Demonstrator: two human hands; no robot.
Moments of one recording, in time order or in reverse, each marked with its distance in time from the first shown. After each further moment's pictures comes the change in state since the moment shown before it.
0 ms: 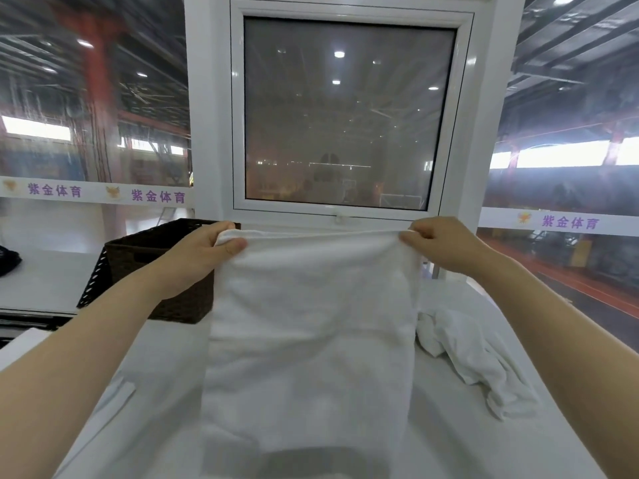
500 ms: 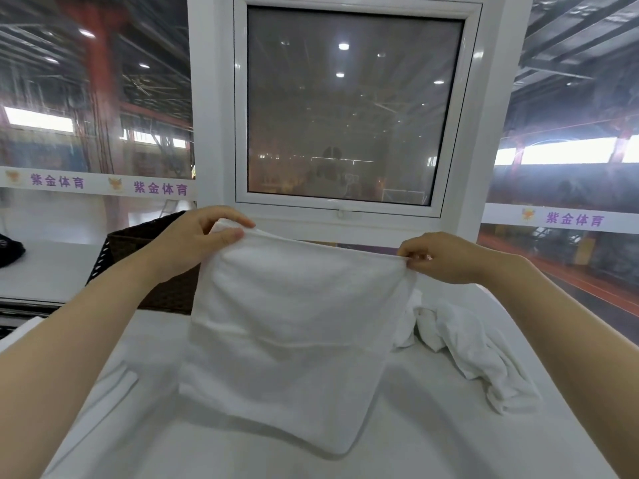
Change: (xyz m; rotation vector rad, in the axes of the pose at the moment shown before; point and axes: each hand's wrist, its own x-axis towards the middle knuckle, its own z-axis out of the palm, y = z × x) left_hand 0.001 0.004 -0.008 0.134 0.077 0.037; right_hand -0.012 0.004 0.006 -0.165 -0.277 -0.166
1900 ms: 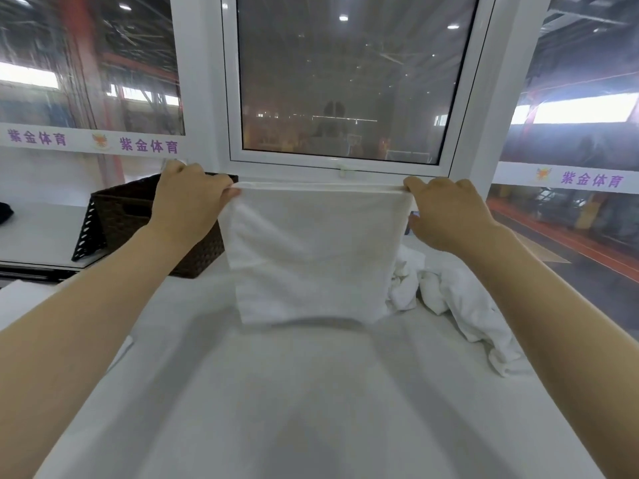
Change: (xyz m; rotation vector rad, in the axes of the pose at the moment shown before) left_hand 0.036 -0.064 0.024 1.210 0.368 0.371; right_hand 0.020 -0.021 0.025 -0.497 0.273 0.237
